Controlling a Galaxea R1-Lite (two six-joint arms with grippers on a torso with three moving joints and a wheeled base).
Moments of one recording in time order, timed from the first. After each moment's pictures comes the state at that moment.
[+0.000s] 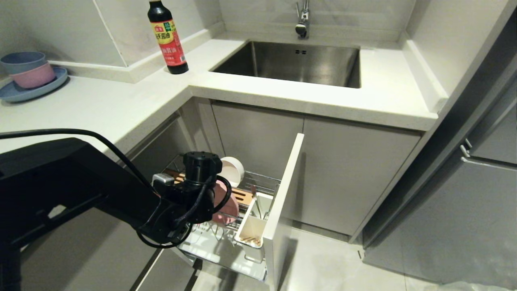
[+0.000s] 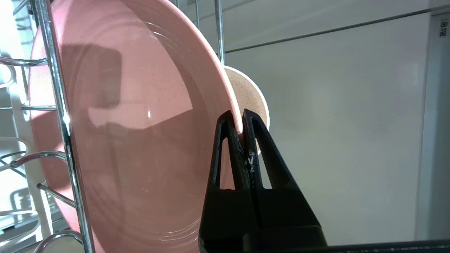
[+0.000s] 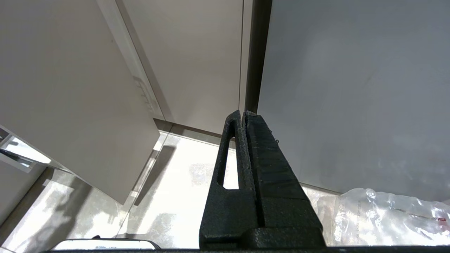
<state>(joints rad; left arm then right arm) -0.46 2.07 -0.89 -0.78 0.72 -1.47 0.01 0.00 0.00 0.00 0.00 0.01</state>
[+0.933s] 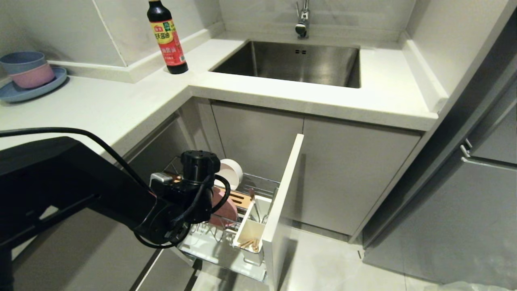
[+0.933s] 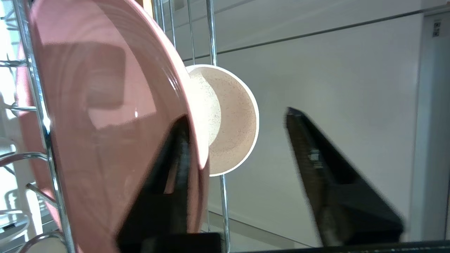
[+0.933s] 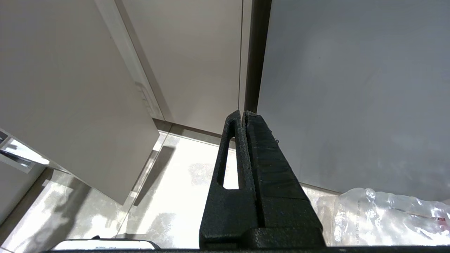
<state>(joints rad) -0.47 2.04 -0.87 -0.78 0.73 -1.47 0.01 0.00 0.00 0.00 0.00 0.01</state>
